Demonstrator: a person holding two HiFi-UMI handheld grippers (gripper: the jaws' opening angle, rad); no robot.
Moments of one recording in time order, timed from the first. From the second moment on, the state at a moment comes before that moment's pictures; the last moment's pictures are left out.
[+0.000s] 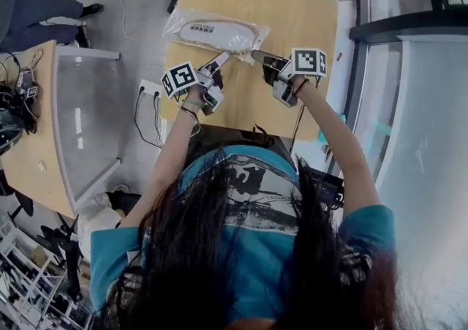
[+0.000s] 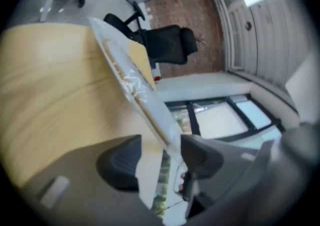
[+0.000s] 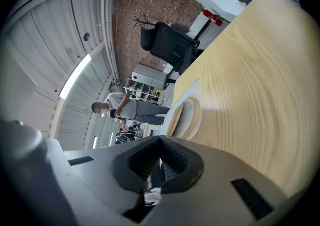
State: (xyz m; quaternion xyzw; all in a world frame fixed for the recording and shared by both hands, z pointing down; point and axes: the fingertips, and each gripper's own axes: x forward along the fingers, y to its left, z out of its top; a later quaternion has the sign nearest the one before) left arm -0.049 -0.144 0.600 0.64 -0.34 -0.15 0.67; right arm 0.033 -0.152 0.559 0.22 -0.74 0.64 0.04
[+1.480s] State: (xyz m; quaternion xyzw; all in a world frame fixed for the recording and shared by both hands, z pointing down) left arm -0.078 -0.134 0.574 0.56 -0.32 -0.34 0.69; right arm 0.057 -0.071 0.499 0.18 -0.85 0.49 0.11
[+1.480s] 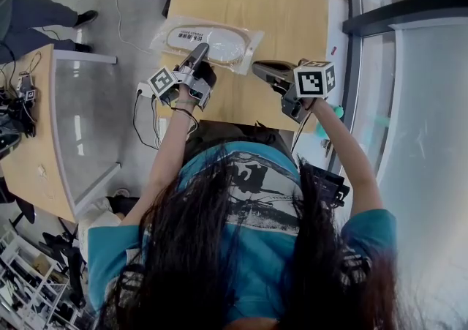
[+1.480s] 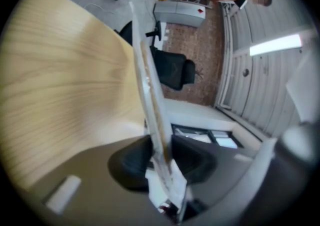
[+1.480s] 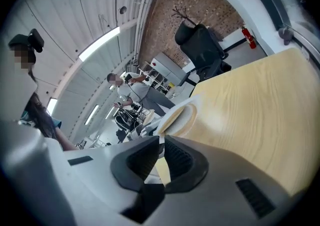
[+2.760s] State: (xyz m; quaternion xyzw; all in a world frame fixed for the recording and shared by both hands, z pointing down) left arm -0.123 -0.128 0.525 0.57 -0.31 -0.42 0.64; right arm 0.026 -0.100 0.464 0.20 -0.86 0.48 0.05
